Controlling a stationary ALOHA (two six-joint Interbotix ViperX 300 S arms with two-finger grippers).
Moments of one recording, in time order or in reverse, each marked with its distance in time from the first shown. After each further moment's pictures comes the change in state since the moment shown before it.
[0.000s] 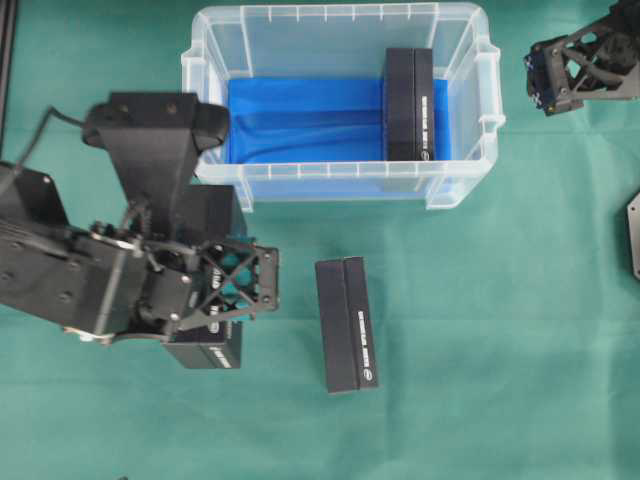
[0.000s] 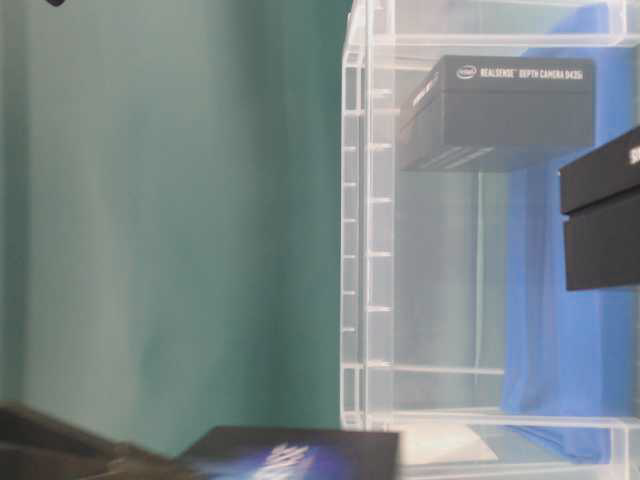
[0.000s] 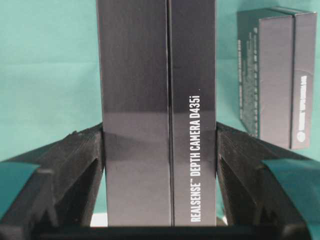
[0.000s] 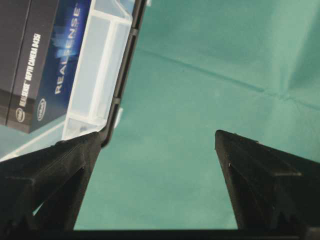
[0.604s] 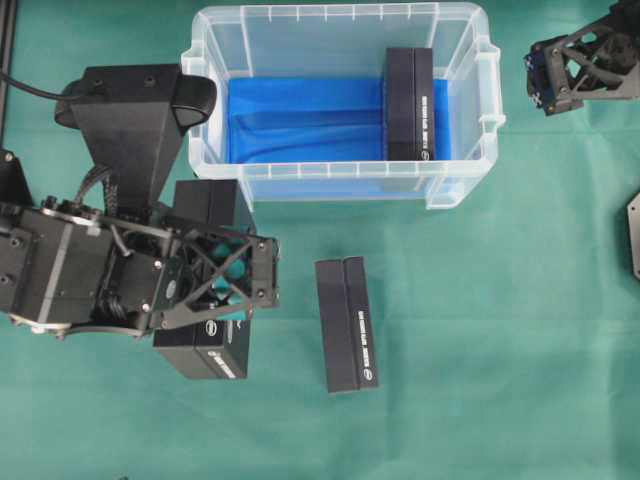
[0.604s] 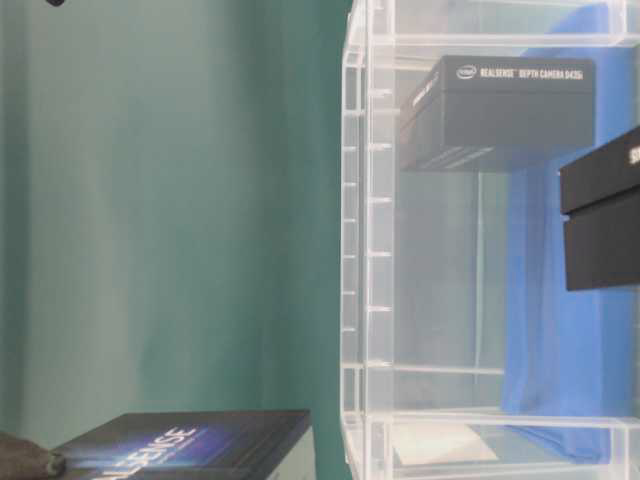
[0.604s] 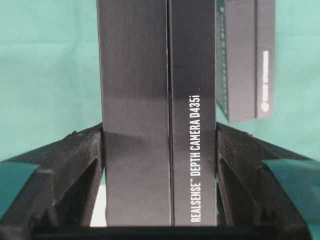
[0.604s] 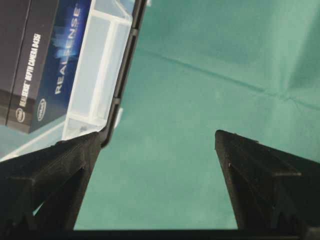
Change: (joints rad) left arm 0.002 -0.002 -0.170 -0.009 0.103 0.009; right arm -0.002 -0.002 0.000 0.000 0.000 0.000
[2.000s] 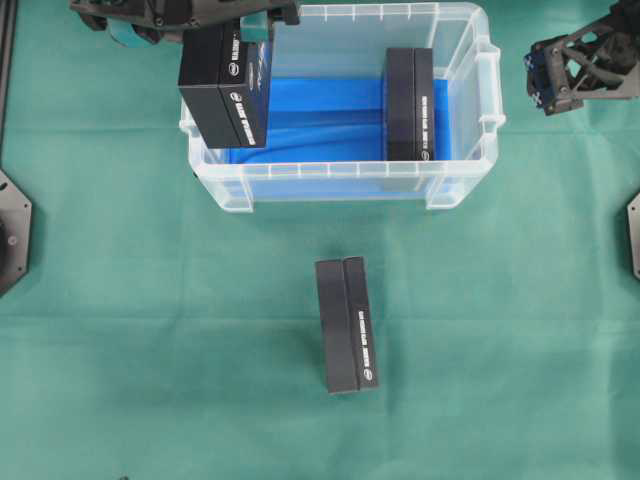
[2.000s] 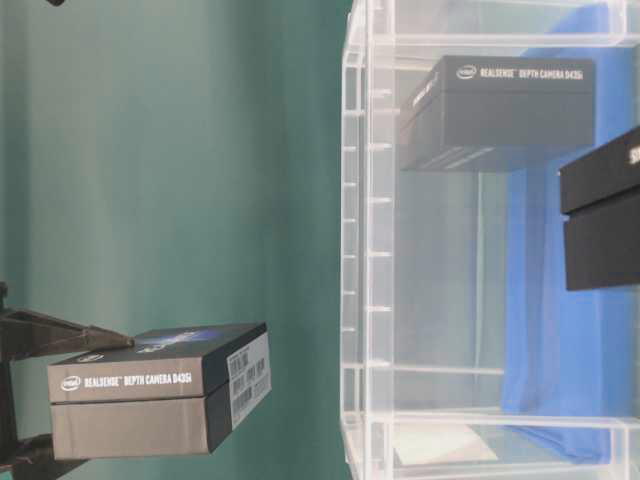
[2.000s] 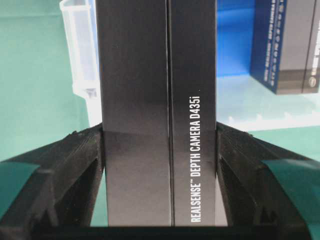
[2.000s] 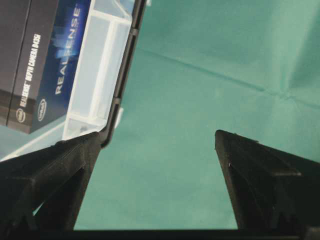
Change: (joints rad) left arm 0.515 0.026 -0.107 -0.020 -0.021 0.537; right arm 0.000 0.000 0.000 0.002 0.000 0.005
